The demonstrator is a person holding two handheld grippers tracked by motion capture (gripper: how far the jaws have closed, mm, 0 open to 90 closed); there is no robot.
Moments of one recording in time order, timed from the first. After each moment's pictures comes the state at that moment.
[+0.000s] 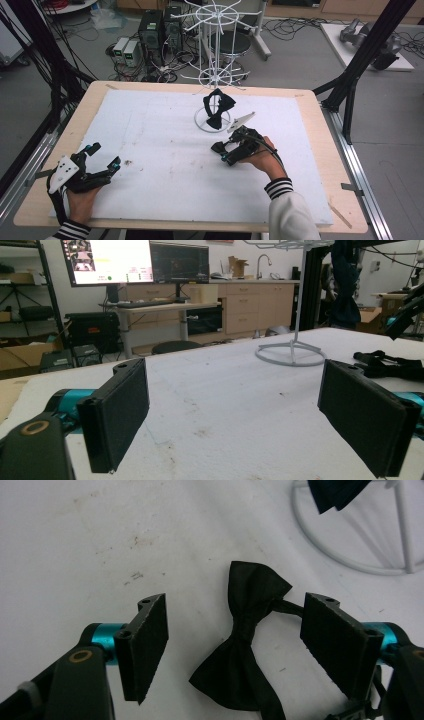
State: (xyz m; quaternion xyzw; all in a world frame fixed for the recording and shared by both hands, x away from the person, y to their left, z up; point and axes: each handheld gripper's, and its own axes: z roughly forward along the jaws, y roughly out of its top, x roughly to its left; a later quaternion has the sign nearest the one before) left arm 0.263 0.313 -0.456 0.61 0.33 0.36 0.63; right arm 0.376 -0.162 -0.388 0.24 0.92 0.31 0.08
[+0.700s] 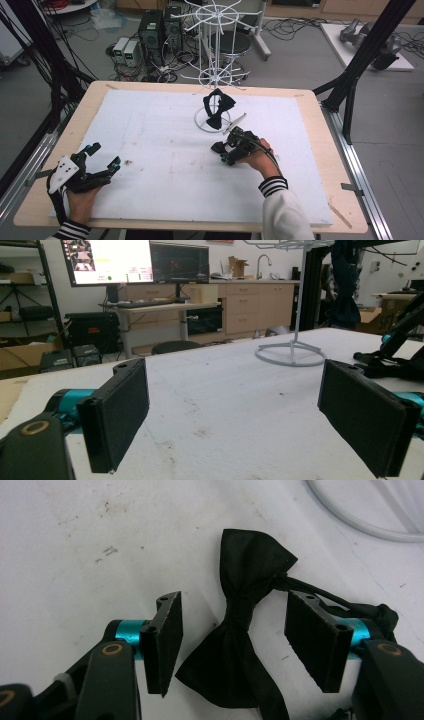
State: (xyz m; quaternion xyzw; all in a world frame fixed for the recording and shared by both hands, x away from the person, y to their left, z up) left arm 0.263 0.313 -0.456 0.61 0.33 0.36 0.63; right arm 0.385 -0.154 -0.403 0.26 0.93 0.25 0.07
